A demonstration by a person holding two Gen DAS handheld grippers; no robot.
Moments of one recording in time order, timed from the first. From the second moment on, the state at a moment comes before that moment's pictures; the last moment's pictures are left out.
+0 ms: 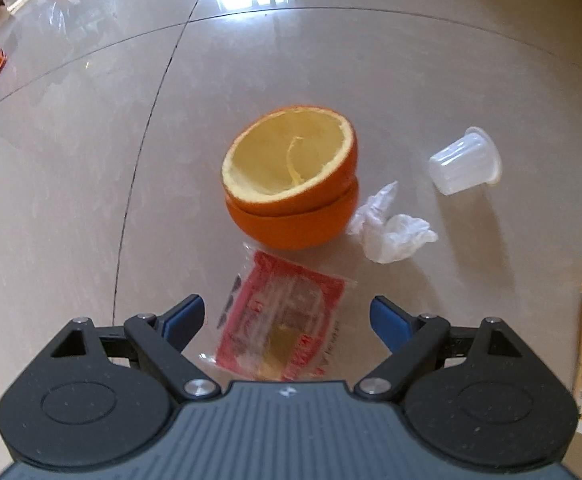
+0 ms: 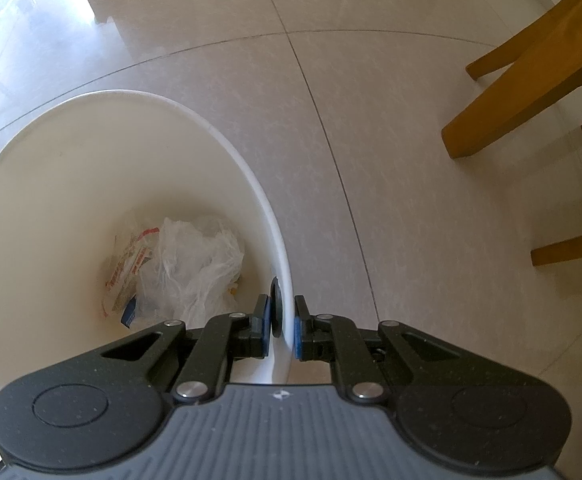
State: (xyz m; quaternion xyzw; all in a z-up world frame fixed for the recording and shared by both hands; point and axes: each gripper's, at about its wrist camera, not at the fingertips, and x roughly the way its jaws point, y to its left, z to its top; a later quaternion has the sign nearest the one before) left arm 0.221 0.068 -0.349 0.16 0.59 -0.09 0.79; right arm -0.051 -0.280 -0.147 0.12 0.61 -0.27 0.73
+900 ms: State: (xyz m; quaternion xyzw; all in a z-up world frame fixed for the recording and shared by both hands) left arm 0.216 0.061 -0.369 0.21 0.60 -0.11 0.77; right arm -0.050 -0.285 -0.149 0.13 0.61 -0.27 0.73
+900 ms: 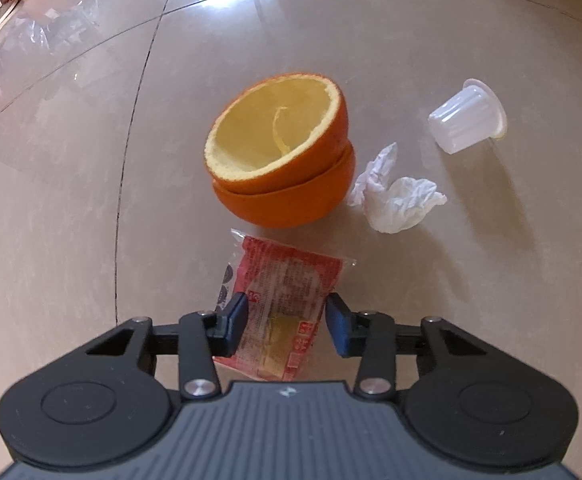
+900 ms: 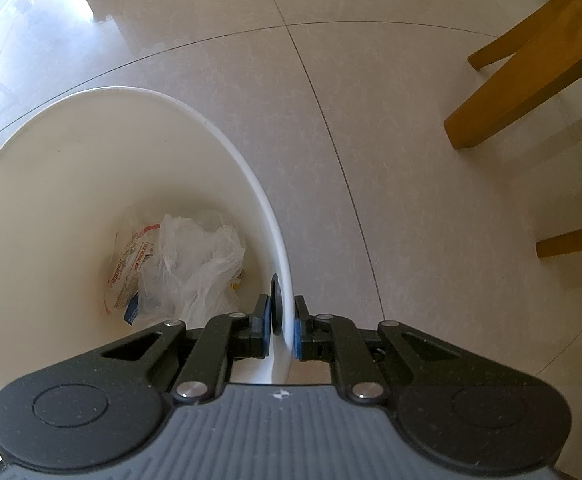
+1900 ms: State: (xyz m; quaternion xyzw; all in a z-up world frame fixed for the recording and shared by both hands) left arm 0.165 -0.041 -0.204 0.29 0.56 -0.28 0.73; right arm -0.049 -0.282 -0.156 0.13 0.62 -0.26 0.73
